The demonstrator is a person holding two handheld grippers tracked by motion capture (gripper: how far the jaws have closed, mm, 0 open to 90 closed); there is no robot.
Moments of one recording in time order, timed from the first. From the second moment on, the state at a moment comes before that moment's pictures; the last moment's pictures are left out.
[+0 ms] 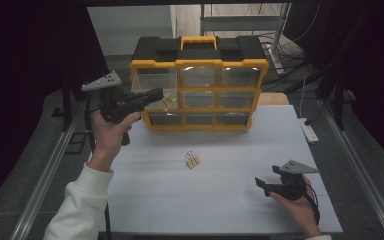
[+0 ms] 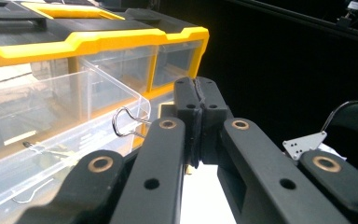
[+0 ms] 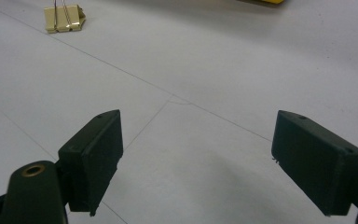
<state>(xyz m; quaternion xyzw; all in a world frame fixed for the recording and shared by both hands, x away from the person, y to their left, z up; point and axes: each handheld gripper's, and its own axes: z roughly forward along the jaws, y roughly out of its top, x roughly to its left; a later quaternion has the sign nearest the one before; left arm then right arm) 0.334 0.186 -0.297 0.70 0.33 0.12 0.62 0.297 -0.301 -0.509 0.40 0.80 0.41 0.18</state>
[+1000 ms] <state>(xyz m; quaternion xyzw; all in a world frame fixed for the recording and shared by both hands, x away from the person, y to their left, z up) 0.384 0.198 -0.280 0.68 0.39 0.18 0.59 0.298 -0.301 -0.510 0.40 0.80 0.41 0.18</state>
